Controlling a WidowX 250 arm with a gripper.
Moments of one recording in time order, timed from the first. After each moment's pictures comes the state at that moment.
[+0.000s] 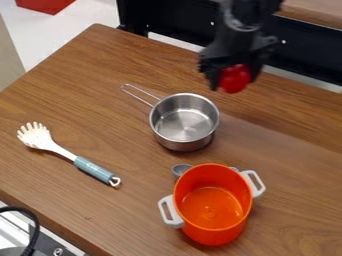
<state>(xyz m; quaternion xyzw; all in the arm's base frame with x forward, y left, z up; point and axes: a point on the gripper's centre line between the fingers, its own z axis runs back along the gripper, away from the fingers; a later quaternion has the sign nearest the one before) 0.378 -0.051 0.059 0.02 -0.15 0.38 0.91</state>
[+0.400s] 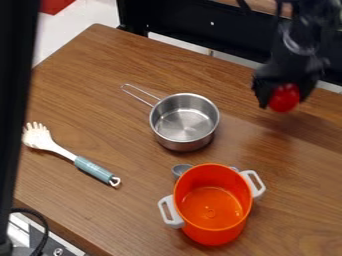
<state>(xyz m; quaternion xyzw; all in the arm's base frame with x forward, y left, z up) 0.403 -0.111 0.016 0.01 -0.13 0.33 0.93</state>
